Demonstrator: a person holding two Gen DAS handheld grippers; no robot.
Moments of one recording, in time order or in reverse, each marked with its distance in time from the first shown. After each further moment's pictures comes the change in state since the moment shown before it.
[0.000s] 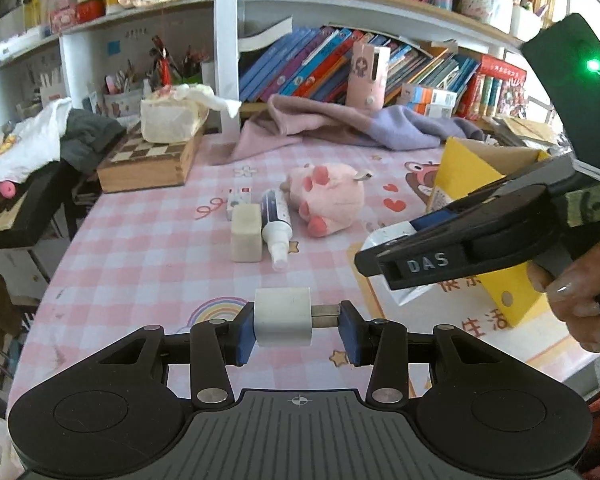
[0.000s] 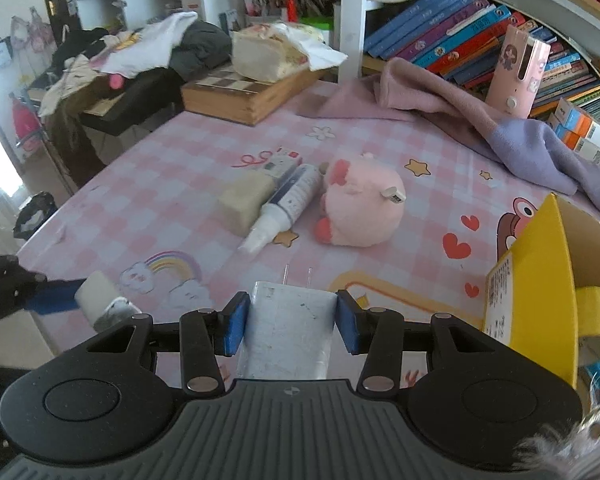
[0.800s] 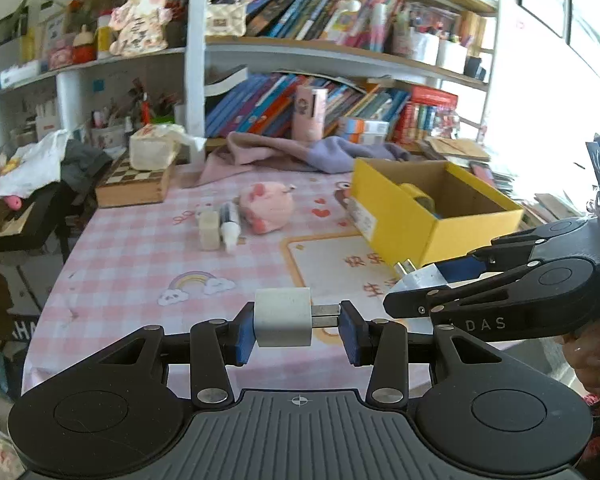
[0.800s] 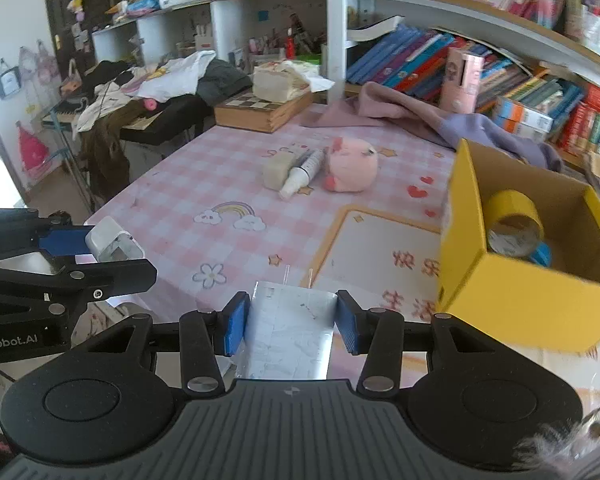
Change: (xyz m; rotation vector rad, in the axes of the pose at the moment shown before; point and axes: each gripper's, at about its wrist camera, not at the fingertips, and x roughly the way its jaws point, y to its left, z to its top) left arm -0.123 -0.034 -0.055 0.037 -0.109 -0.112; right arm -0.148 0.048 -0.122 0.057 -0.126 -0.052
